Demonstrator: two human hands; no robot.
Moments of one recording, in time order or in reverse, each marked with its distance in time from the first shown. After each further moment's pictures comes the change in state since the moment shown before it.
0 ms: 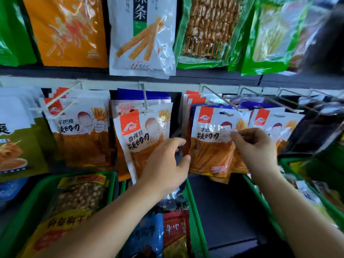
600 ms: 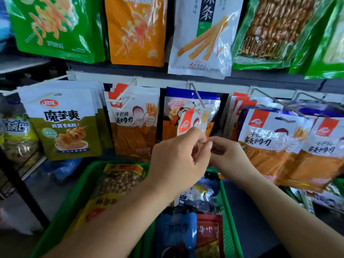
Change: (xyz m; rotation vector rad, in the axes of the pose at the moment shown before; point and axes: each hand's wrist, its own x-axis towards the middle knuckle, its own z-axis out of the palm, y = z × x) left_hand -0.031 -0.014 -0.075 0.220 0.409 0.295; right_hand -0.065 -0.041 0.119 0.103 -0.716 -0.222
